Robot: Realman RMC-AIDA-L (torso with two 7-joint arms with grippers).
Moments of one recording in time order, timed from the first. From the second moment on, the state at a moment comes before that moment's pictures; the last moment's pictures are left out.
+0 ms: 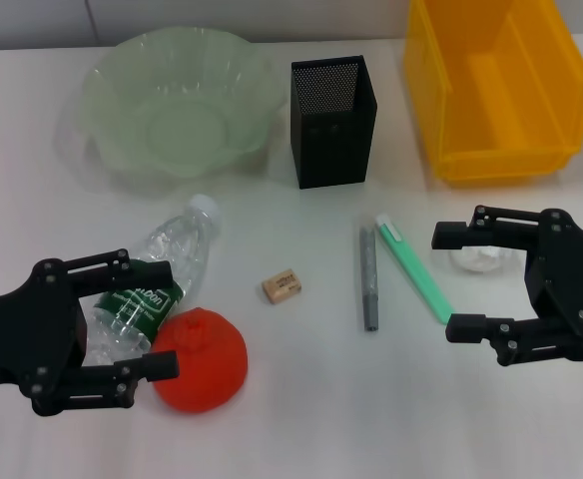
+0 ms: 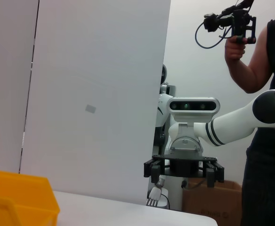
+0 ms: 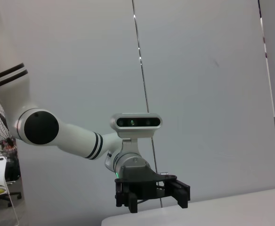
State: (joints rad) left arm -0.29 -2.00 0.85 0.69 1.73 2.01 -1.14; right arm 0.48 2.06 -0.58 -0.63 -1.98 -2.06 1.12
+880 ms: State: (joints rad) left arm -0.35 -1.99 0.83 0.71 1.83 1.95 -1.18; right arm 0.46 2.06 -0.51 -0.62 -1.98 -1.99 1.12
